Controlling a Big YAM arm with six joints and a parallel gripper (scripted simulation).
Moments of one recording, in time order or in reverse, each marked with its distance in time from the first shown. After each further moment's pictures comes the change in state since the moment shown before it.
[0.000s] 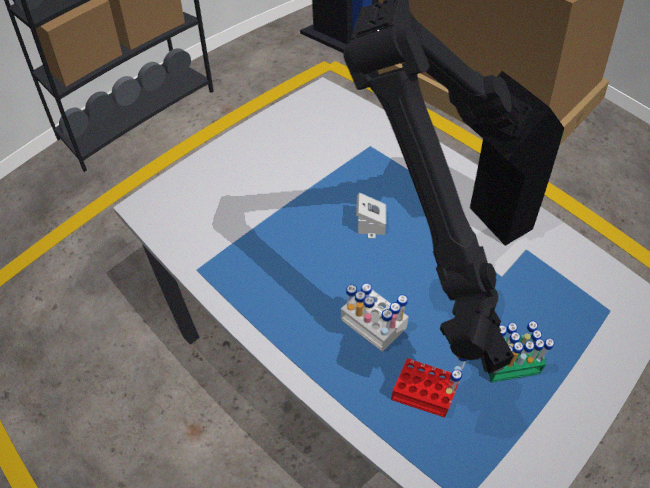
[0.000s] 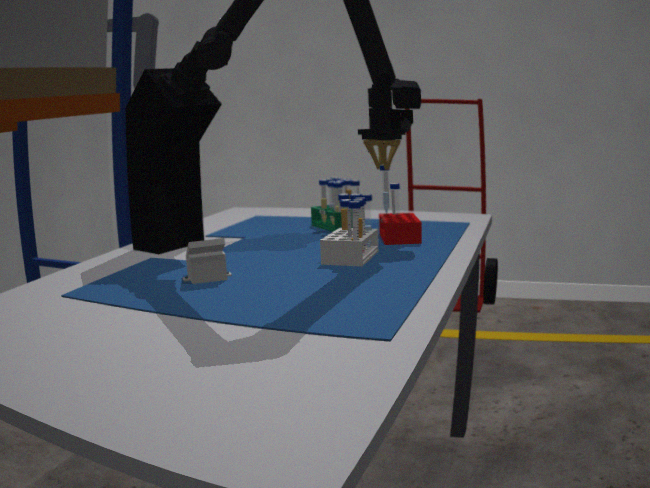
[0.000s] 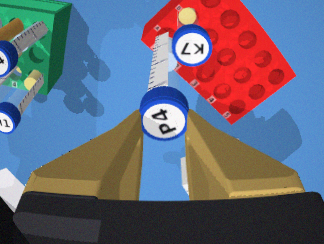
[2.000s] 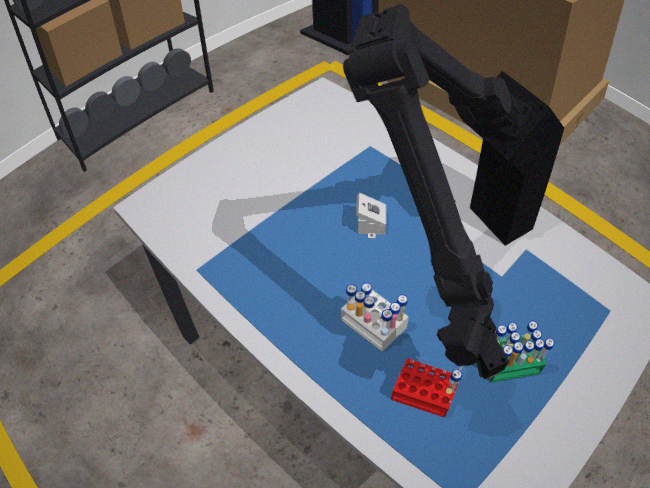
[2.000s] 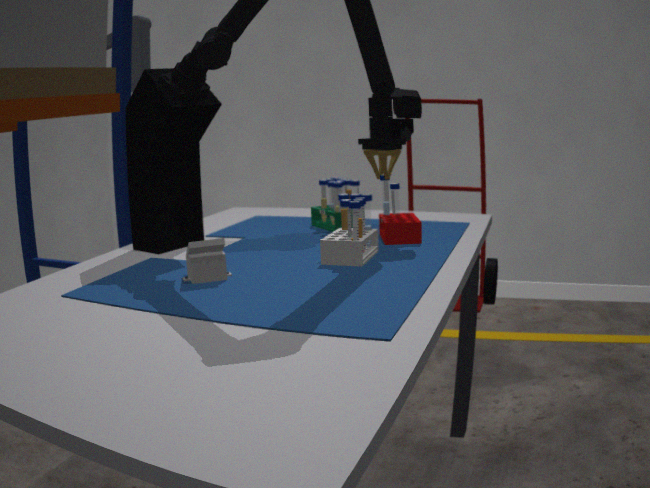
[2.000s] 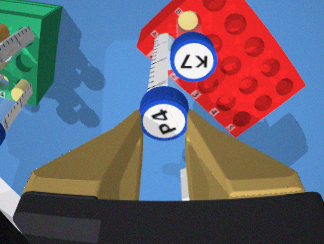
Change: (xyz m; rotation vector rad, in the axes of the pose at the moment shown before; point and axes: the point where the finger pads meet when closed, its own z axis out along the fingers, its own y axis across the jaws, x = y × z) arm 0.002 -0.002 0.024 -0.001 0.000 0.000
